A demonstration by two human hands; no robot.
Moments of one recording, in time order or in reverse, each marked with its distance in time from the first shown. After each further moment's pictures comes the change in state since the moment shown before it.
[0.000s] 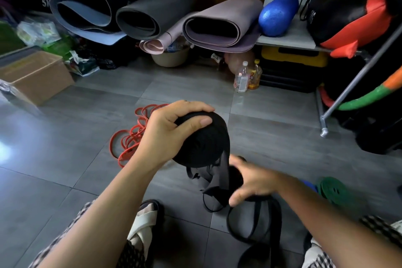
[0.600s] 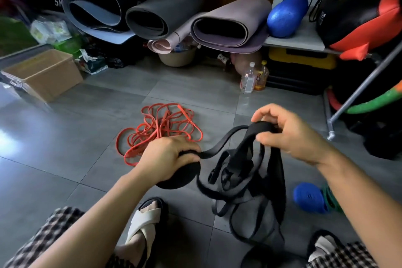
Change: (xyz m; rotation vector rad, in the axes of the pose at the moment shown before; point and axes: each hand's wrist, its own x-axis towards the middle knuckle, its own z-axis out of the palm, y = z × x) left_hand -0.031 -0.063 -0.018 0.661 -0.299 0.032; right_hand -0.050 -0.052 -0.060 0.298 0.541 -0.287
